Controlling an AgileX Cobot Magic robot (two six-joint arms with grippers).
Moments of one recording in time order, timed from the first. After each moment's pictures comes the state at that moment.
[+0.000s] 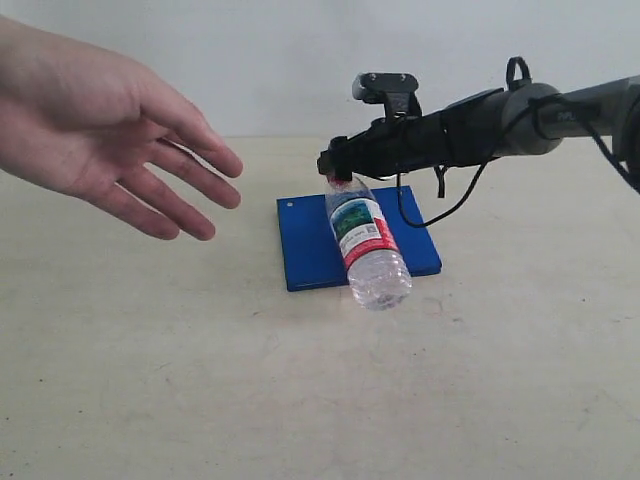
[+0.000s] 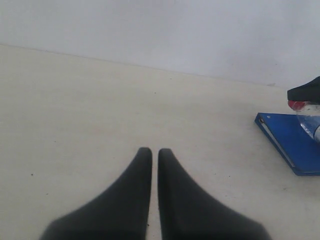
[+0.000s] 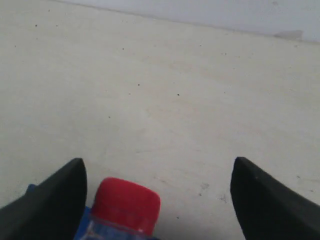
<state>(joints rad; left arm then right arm) 0.17 0.00 0.00 -0.20 0.31 0.06 0.30 2.40 -1.75 1.40 0.37 -1.32</state>
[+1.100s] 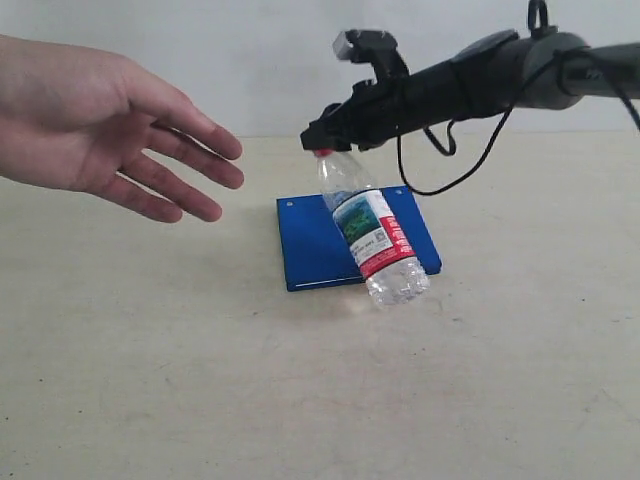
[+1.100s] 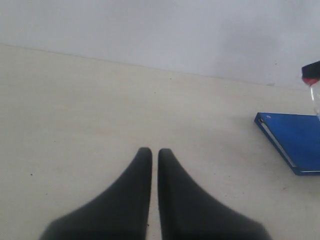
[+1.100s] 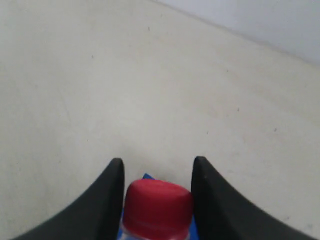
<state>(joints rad) 0.17 0.00 0.00 -0.20 0.31 0.06 0.28 2.30 -1.82 1.21 0.68 -1.23</state>
